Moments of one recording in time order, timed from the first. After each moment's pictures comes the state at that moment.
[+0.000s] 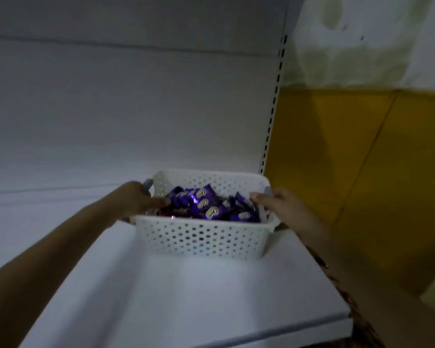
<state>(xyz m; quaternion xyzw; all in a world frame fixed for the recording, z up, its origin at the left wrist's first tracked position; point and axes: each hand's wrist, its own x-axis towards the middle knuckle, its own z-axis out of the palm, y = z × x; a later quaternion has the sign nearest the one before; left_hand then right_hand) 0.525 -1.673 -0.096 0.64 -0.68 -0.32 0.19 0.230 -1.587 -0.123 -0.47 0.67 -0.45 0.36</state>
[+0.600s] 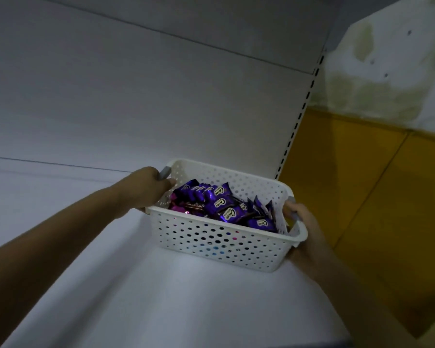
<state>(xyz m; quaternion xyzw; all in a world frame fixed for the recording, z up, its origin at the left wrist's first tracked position) 0.532 -1.654 -0.110 0.58 -0.68 -0.34 0.29 0.256 -1.568 -0.144 -0.36 0.47 -0.61 0.53</state>
